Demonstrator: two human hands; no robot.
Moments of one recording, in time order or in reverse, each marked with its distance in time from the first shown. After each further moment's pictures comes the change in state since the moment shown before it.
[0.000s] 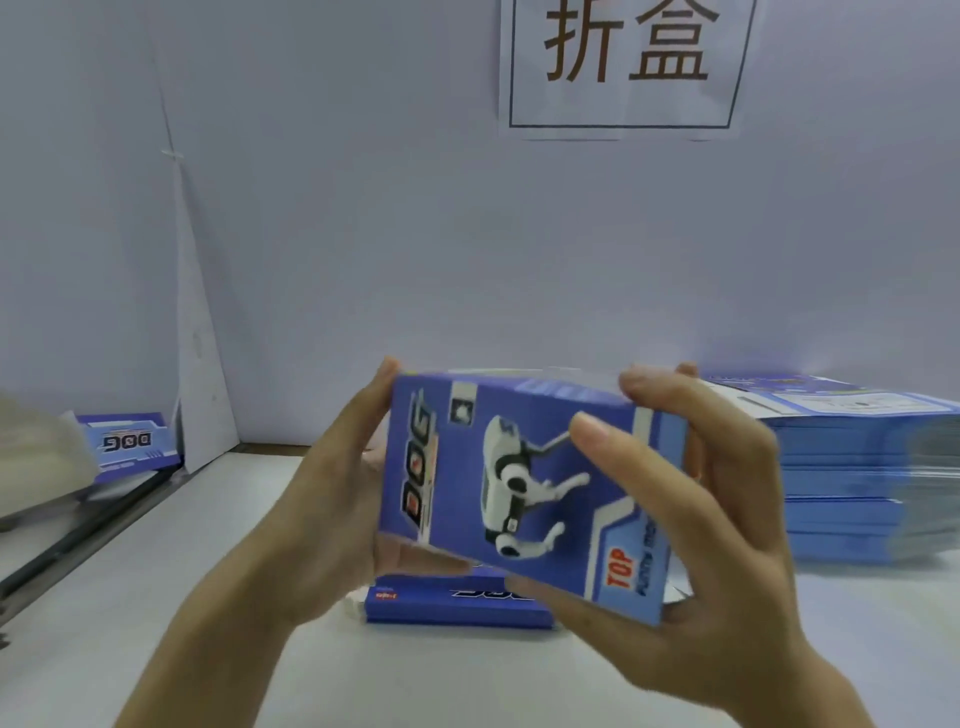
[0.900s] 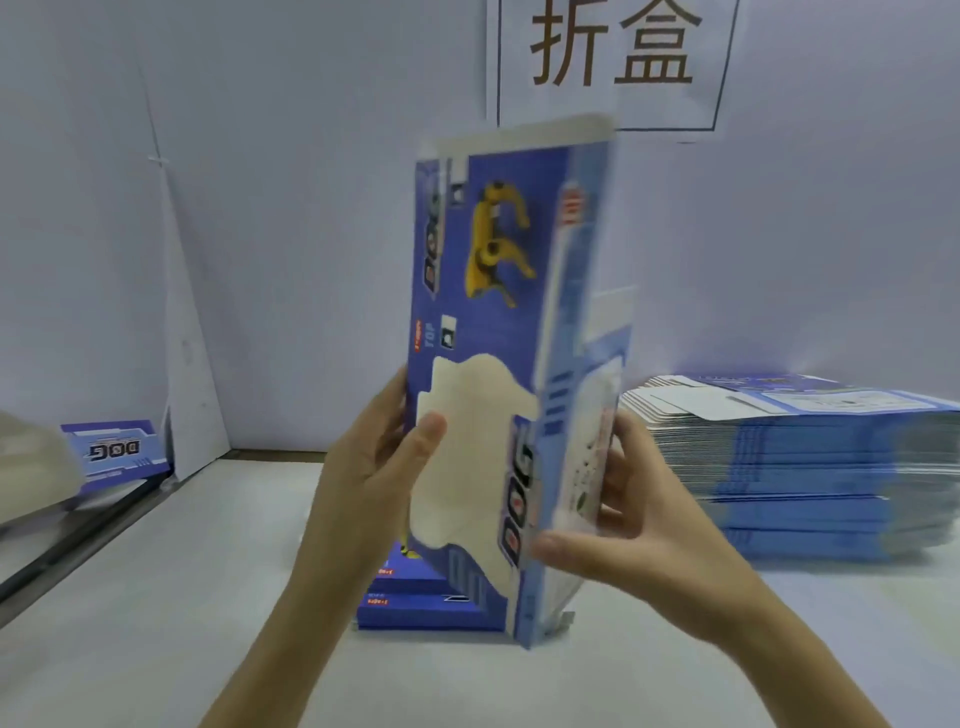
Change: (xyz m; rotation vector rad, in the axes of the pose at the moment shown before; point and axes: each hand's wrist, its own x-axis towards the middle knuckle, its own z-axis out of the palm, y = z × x) left_hand 0.032 -0.030 0.000 0.484 0.412 0.620; right_hand -0.010 0.024 0.009 0.811 -0.321 0.888
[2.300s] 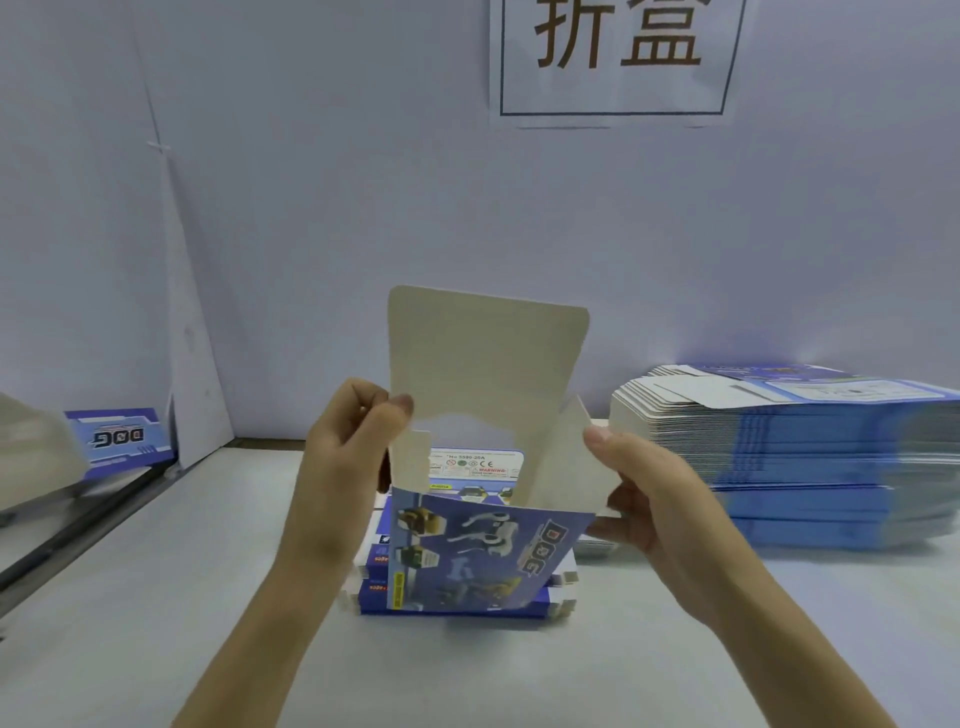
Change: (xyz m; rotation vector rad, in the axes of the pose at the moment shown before) left_hand 0.003 -0.001 -0.008 -0.022 0.153 -0.105; right_hand 0.008 0.004 -0.001 0.230 0.236 0.363
